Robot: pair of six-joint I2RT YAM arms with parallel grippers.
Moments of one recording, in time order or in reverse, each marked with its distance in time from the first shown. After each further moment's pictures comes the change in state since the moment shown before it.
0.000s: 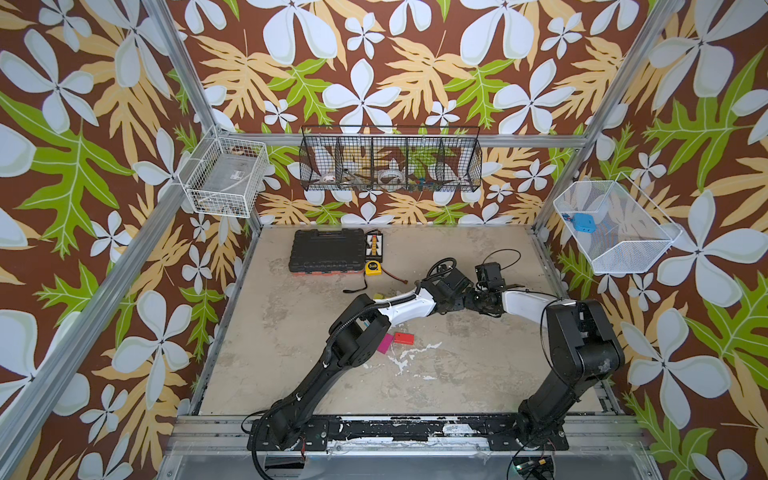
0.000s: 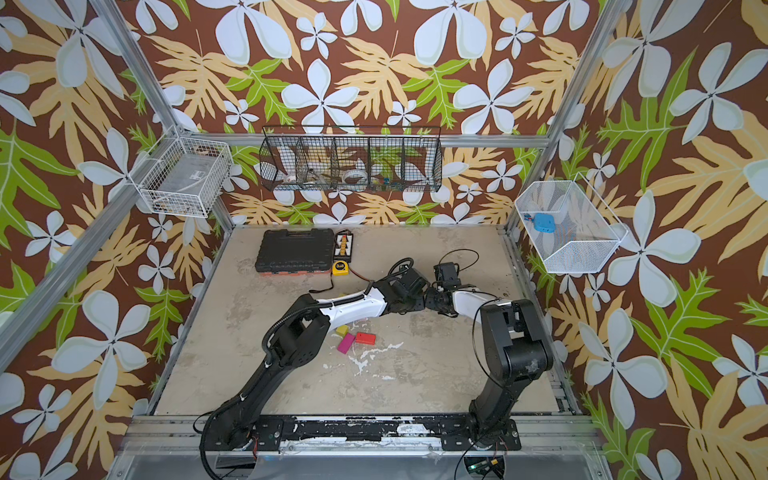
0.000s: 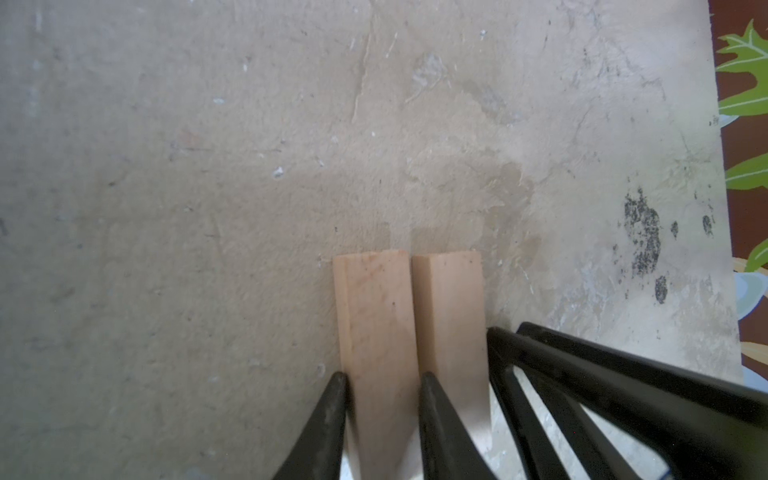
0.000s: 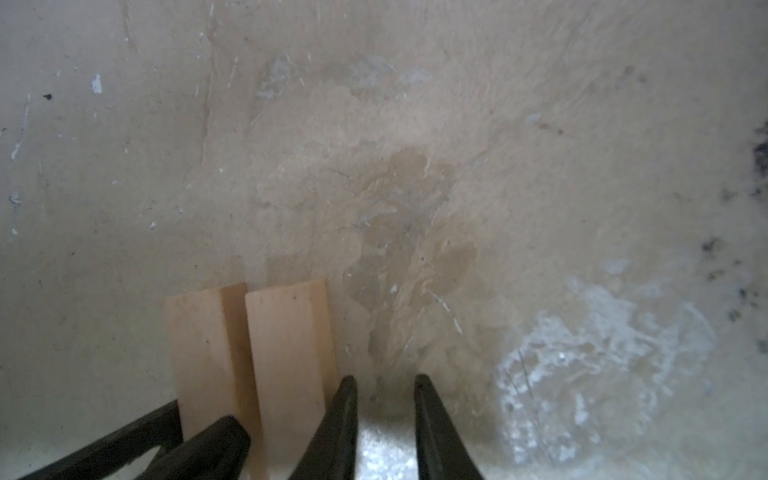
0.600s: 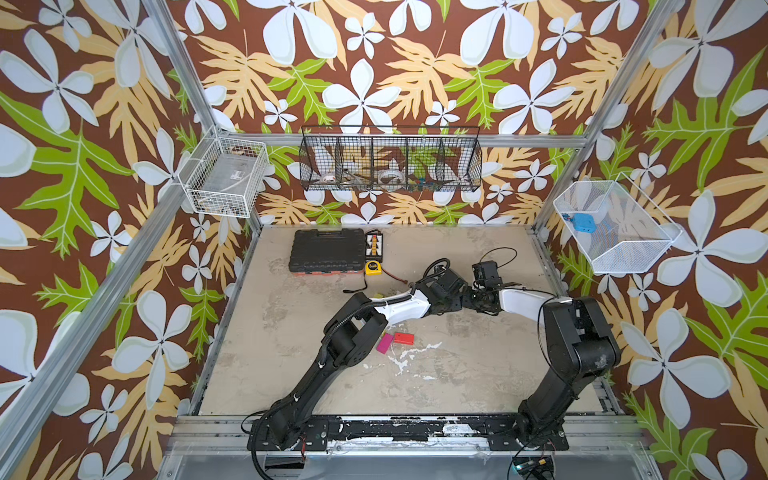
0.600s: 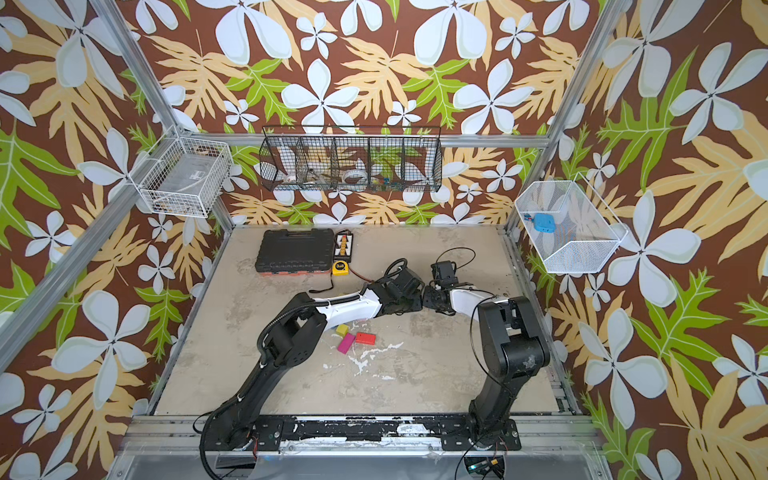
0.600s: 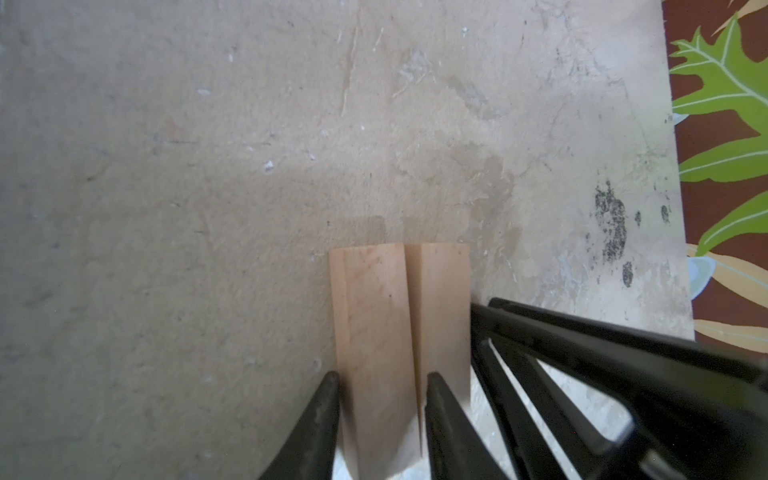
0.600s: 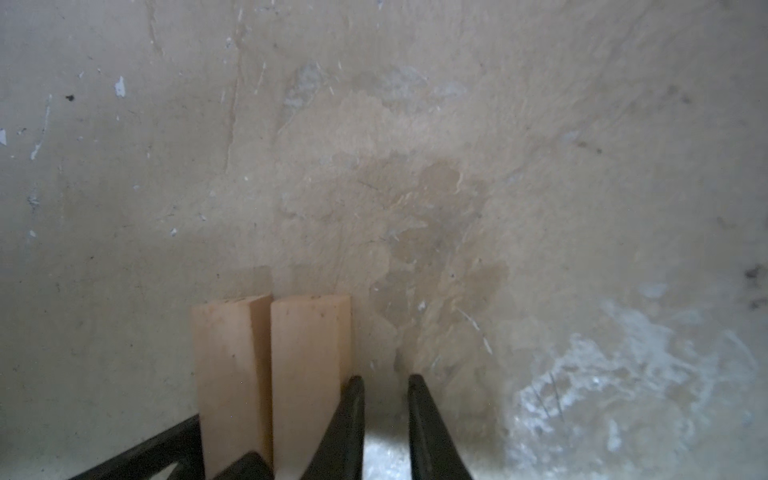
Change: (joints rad) left arm 0.019 -0.054 -0.127 0.130 0.064 0.007; right arm 0.017 0.025 0.025 0.002 -0.004 -0.007
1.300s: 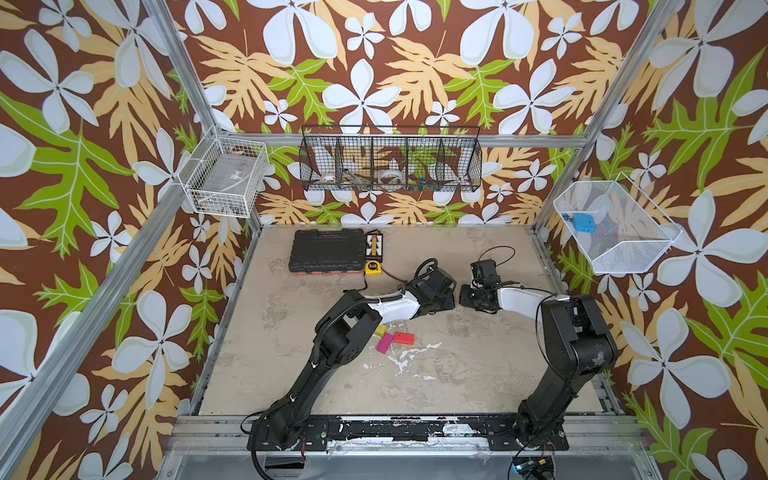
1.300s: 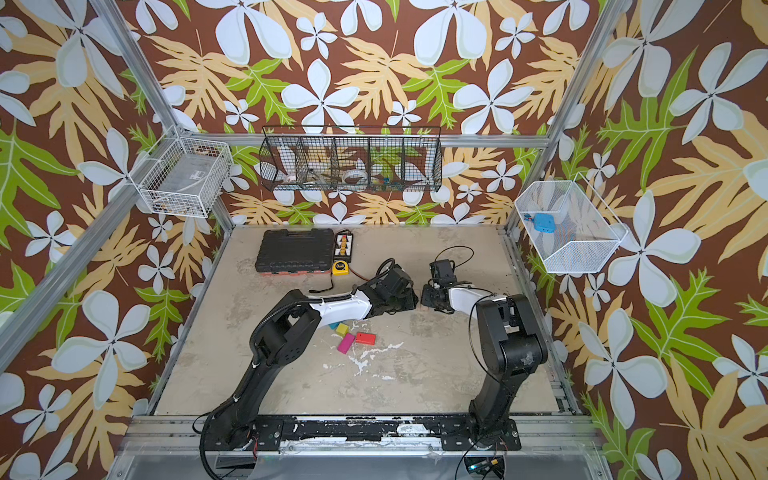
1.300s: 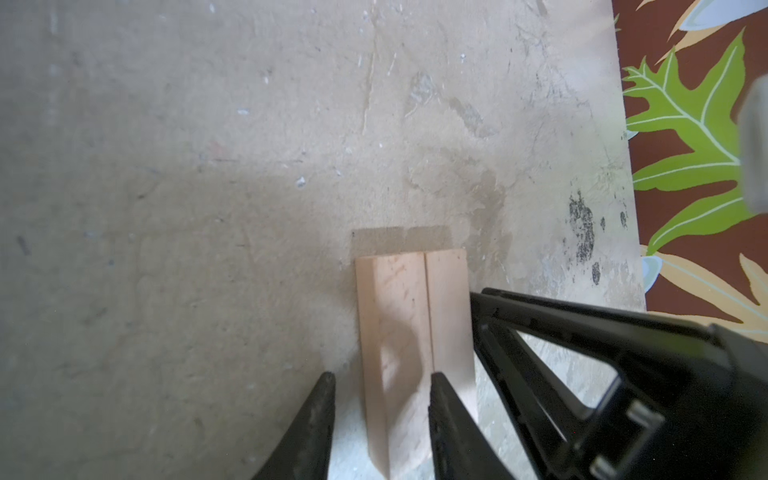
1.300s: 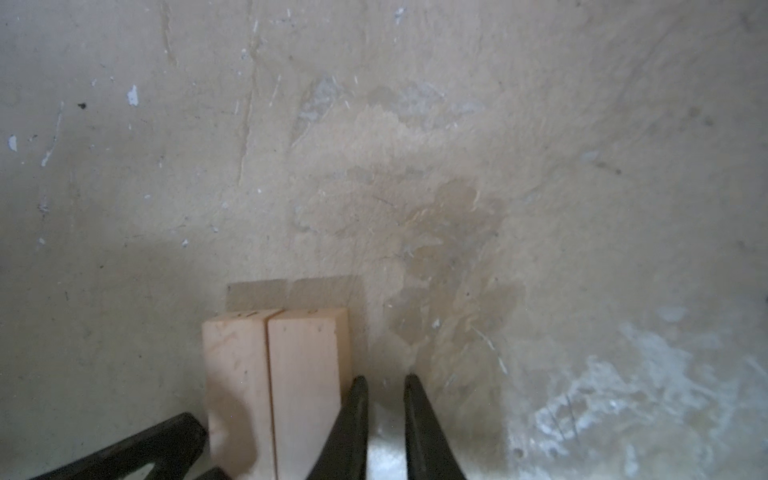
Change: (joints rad) left arm 0.044 -0.063 -0.163 0.186 0.084 -0.001; right arm 0.003 0.021 0.024 0.003 -0.003 -0.009
